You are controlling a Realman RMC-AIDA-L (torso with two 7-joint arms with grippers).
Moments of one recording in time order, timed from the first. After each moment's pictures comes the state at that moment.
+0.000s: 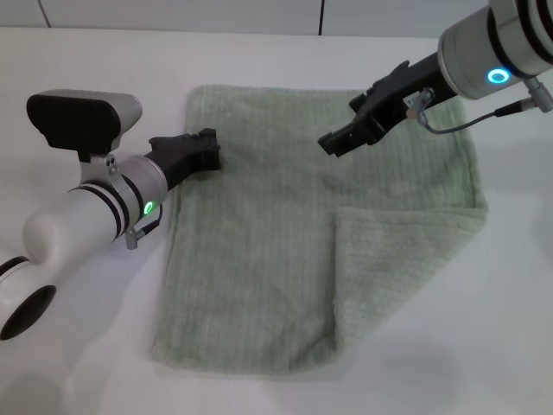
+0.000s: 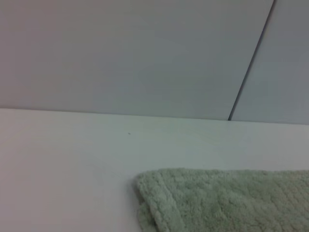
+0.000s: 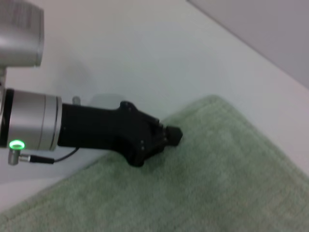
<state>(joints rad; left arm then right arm) -0.56 -2.08 2.10 0.44 -0.29 0.37 -0.57 0.77 2.05 1.71 1.26 -2.42 1.36 -0.64</state>
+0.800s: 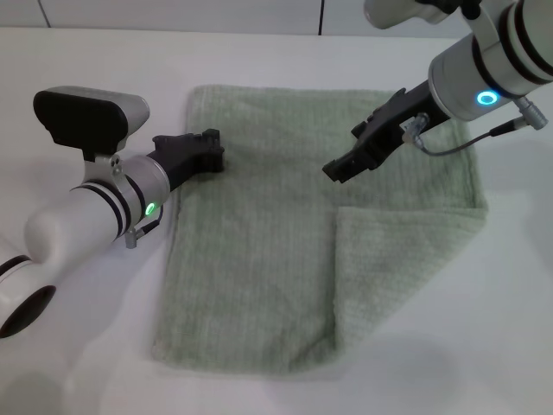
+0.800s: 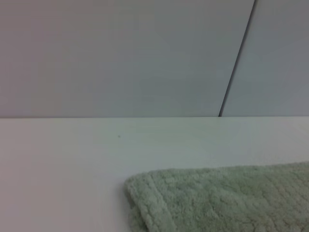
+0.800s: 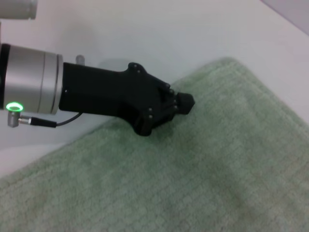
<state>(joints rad) -0.56 -2.08 2.10 0.44 -0.24 0.37 -0.55 0.80 2.06 1.68 1.18 -2.45 1.36 -0.65</state>
